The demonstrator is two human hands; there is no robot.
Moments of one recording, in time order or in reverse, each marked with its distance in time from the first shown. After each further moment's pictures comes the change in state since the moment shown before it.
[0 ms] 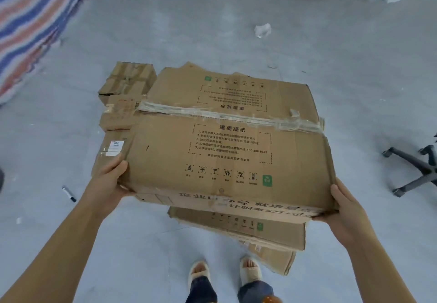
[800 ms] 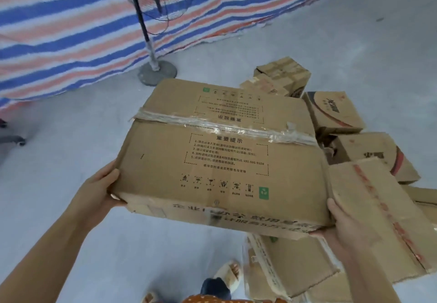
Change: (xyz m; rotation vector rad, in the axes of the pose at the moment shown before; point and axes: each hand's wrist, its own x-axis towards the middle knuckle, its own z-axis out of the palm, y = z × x) left_hand -0.319 -0.162 0.008 -0.347 0.795 0.026; right_hand 0.026 -0.013 0.047 -0.508 -0.700 0.179
